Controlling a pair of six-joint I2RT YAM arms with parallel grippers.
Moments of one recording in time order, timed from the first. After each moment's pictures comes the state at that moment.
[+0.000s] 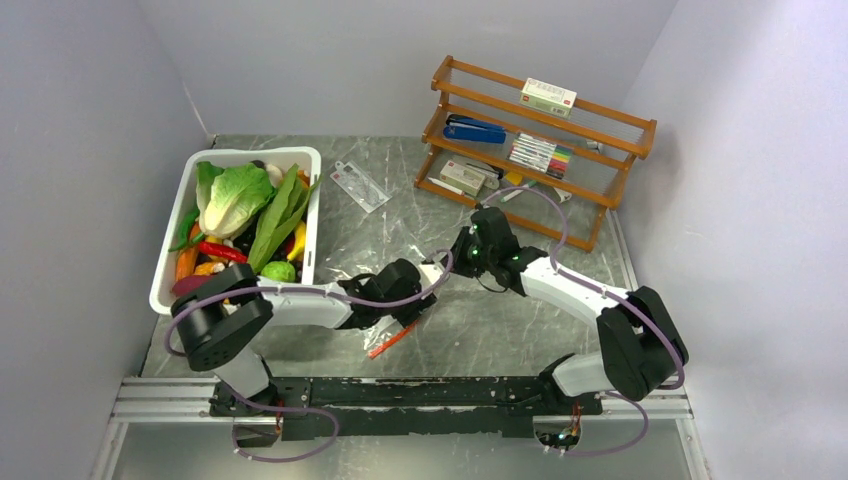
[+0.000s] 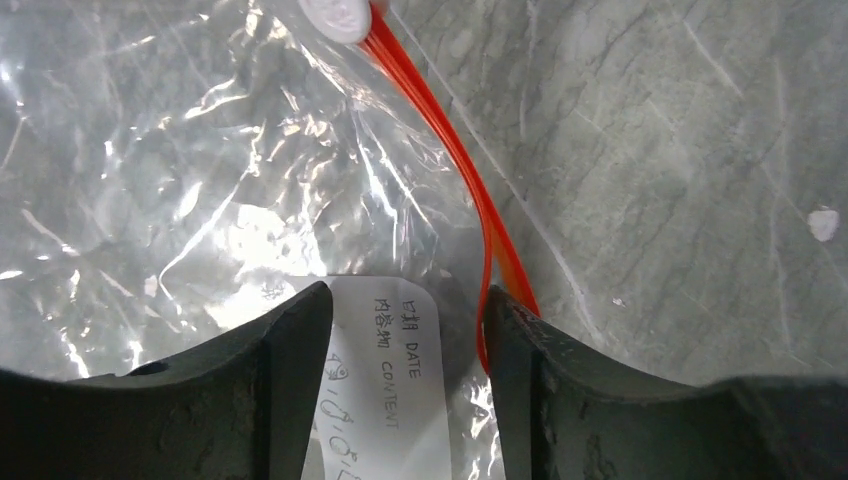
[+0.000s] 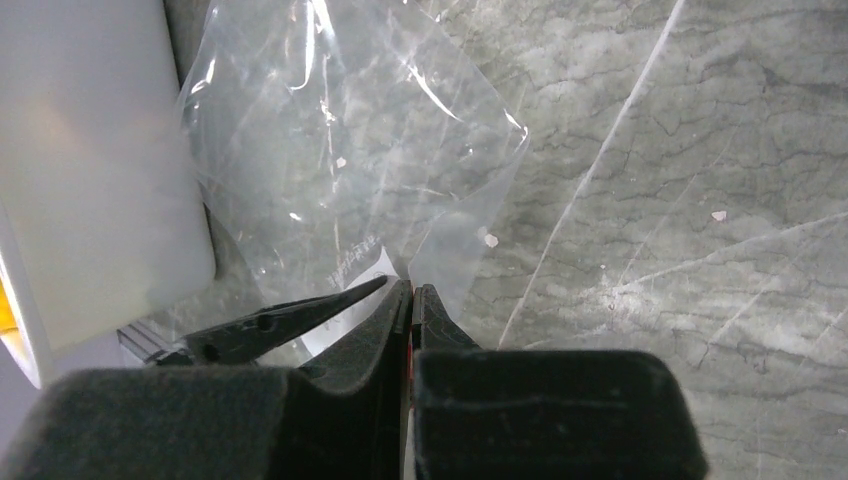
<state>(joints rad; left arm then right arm) -1.03 1.60 0.72 0.12 -0.13 0.03 0.56 1.38 0.73 -0.09 -0.15 0.80</state>
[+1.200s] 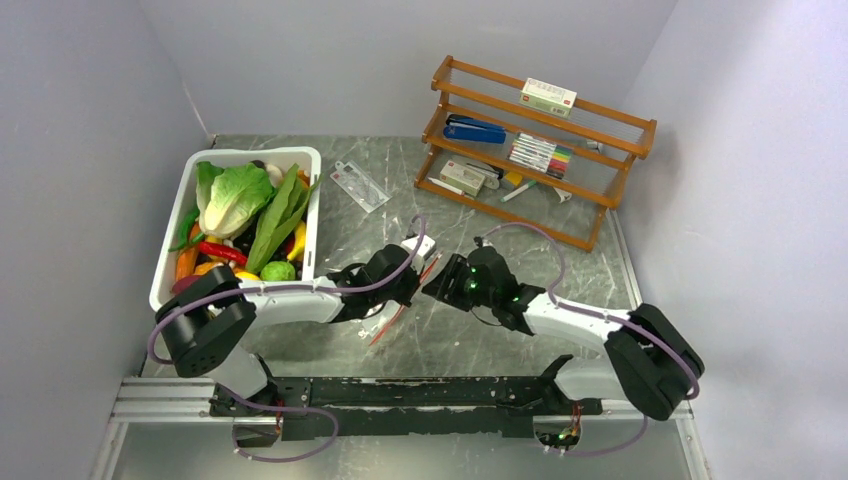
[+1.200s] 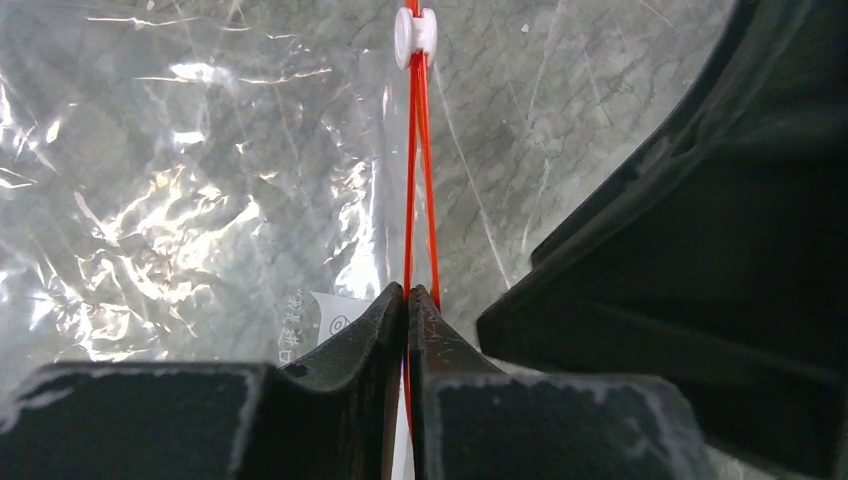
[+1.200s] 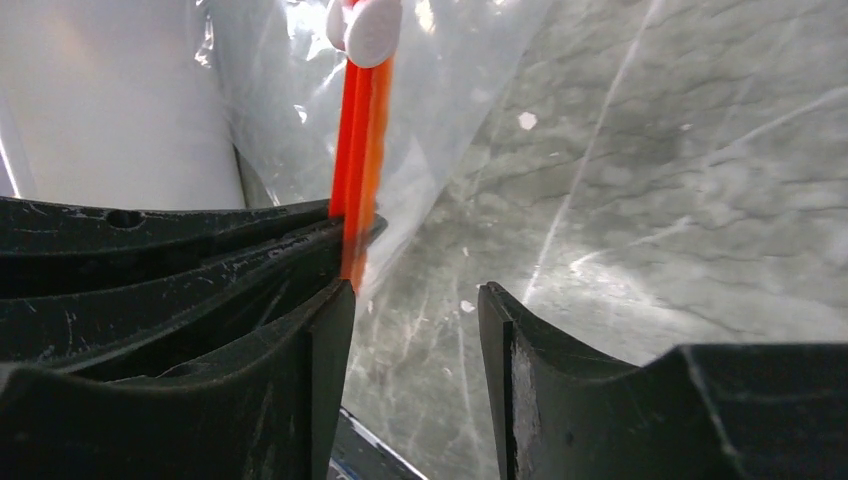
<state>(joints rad) -0.99 1.55 0.74 0.19 -0.17 -0.23 0.70 1.24 0.44 0.15 -0.09 1.01</state>
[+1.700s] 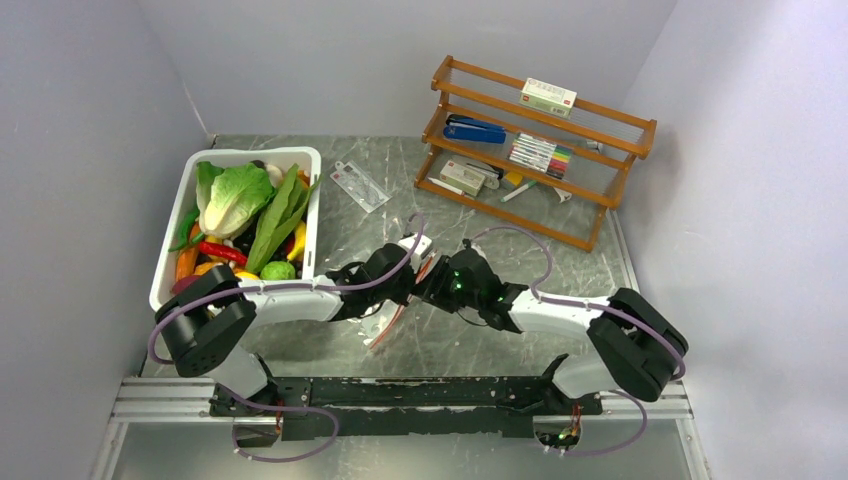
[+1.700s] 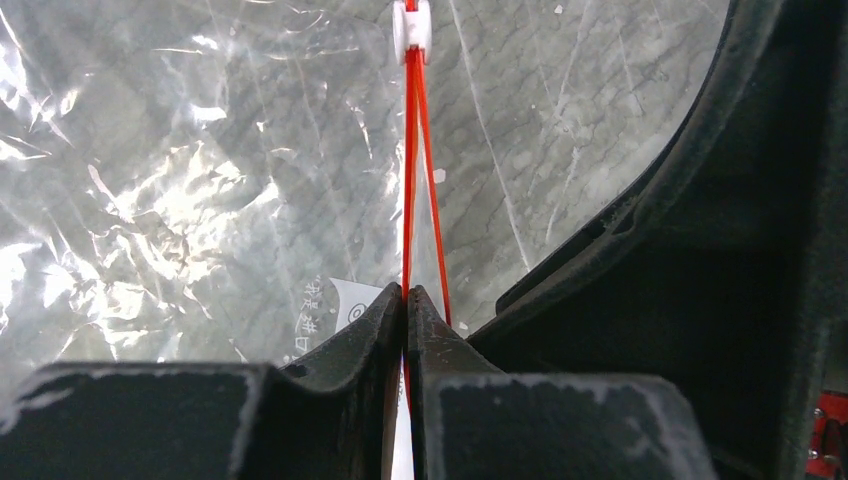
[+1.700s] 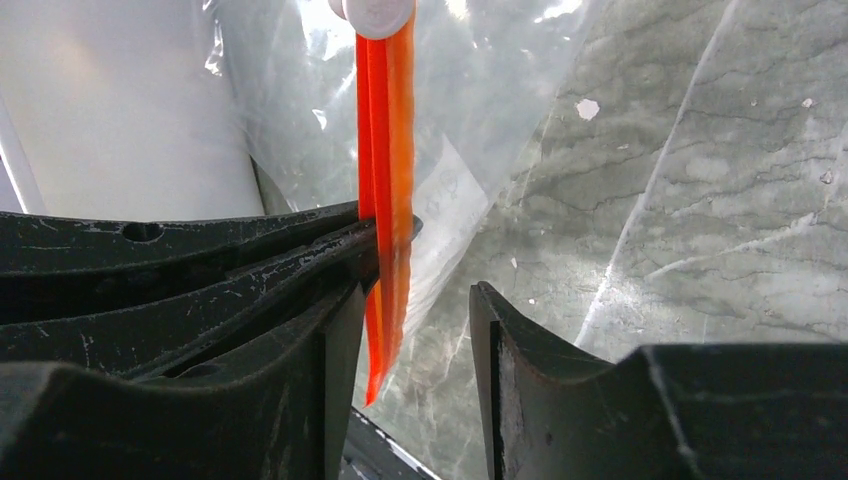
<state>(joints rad) -0.97 1.55 0.74 0.16 -0.17 -0.25 0.81 1.37 0.50 0.22 -0.02 1.15</state>
